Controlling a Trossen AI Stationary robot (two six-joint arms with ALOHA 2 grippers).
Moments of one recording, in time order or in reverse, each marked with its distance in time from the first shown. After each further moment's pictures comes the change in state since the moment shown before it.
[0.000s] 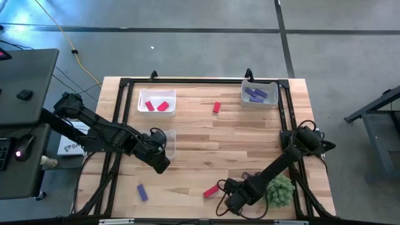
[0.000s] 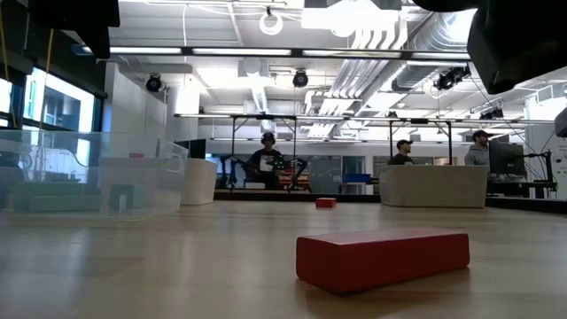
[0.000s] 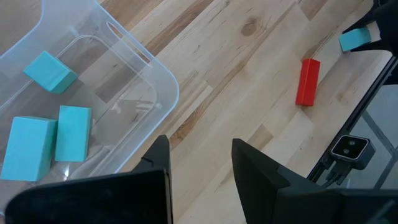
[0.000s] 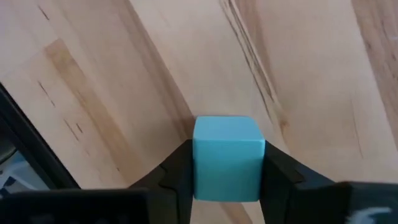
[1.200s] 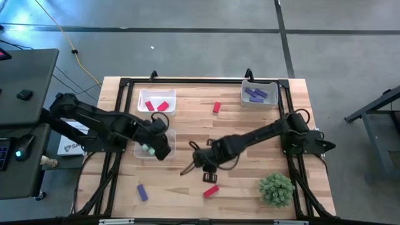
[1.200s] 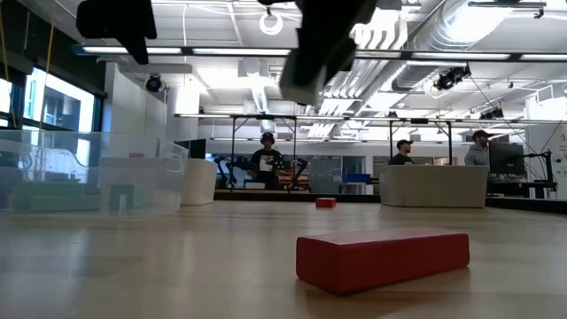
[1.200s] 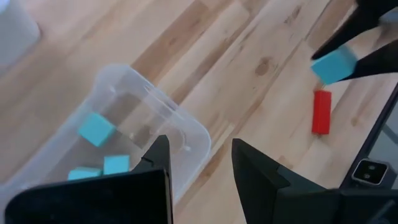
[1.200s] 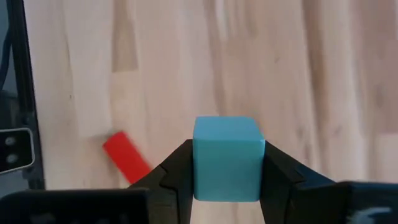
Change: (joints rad) left arm 0.174 -0.067 -0.001 -0.016 -0.008 0.241; right arm -0.410 0.002 0.390 -0.176 0.045 -0.770
